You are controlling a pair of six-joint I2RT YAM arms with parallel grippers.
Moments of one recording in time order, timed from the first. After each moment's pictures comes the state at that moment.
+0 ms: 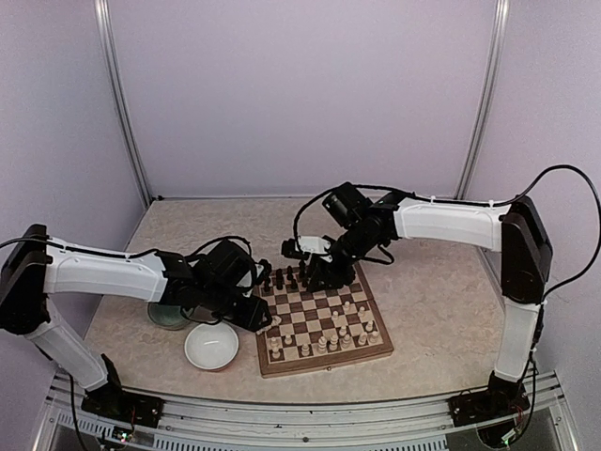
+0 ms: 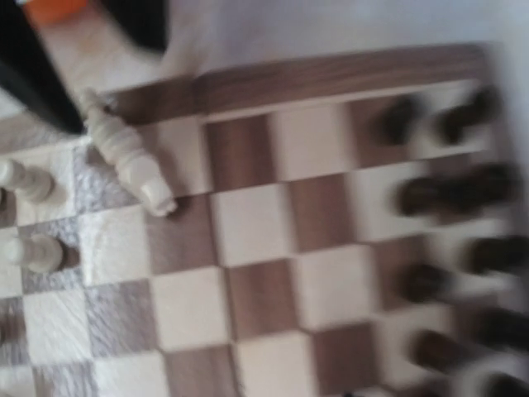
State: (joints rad) left arm -0.92 1.53 0.88 -0.33 0.04 -0.44; right arm 0.82 1.96 1.55 -0.65 -0.43 -0.69
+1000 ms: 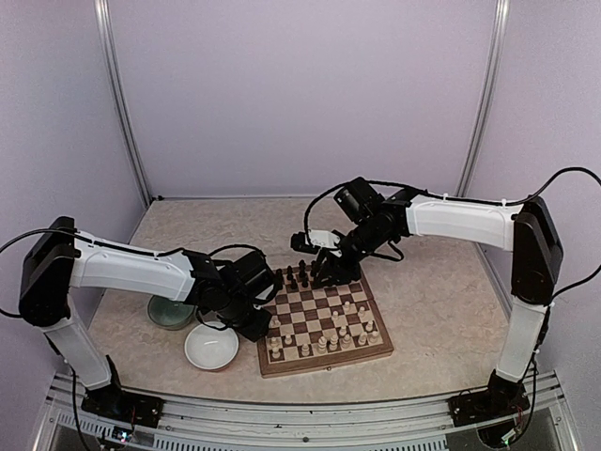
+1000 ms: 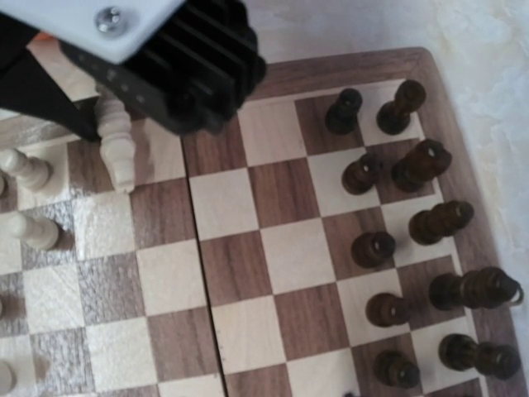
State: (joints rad) left arm -1.00 1.69 1.02 -0.53 -0.09 -0.38; right arm 0.76 1.88 1.50 -0.63 -0.45 -0.71
